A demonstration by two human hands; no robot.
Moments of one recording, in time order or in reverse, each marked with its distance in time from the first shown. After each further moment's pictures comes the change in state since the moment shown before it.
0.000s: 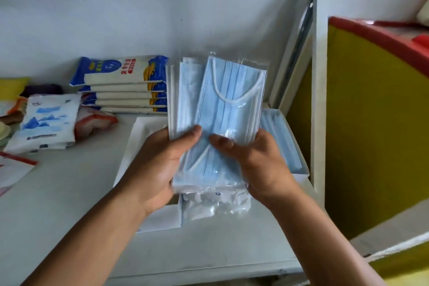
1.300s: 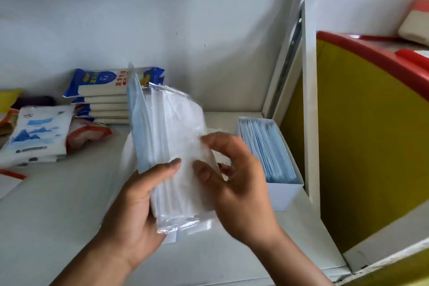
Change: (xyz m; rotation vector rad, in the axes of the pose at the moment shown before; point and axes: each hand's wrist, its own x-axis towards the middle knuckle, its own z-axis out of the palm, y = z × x) left_hand -0.034 -0.014 -0.005 -0.340 -0.102 -0.012; right_hand -0.030 0.008 0.024 -0.455 0.043 -0.361
